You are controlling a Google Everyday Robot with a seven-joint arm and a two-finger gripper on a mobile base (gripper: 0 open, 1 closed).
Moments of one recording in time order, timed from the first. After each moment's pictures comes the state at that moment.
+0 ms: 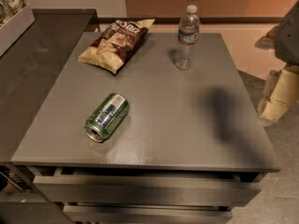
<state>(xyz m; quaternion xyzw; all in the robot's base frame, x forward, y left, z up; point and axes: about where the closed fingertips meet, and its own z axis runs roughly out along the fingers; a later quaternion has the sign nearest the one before) 0.438 -0.217 0.976 -0.60 0.78 -0.03 0.16</state>
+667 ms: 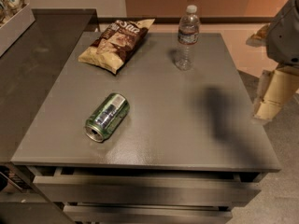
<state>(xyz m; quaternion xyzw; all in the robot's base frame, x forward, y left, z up) 0.443 -0.202 0.976 -0.63 0.76 -0.04 0.17</state>
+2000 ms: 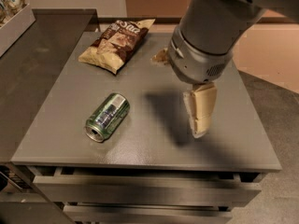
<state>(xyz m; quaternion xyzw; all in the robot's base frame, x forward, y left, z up) 0.437 -0.056 0.941 -0.84 0.52 -0.03 0.14</state>
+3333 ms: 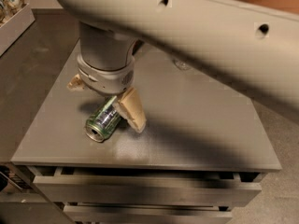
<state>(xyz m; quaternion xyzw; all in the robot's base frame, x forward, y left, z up) 0.444 0.093 0.898 -0.96 0.25 -0.03 0.11</state>
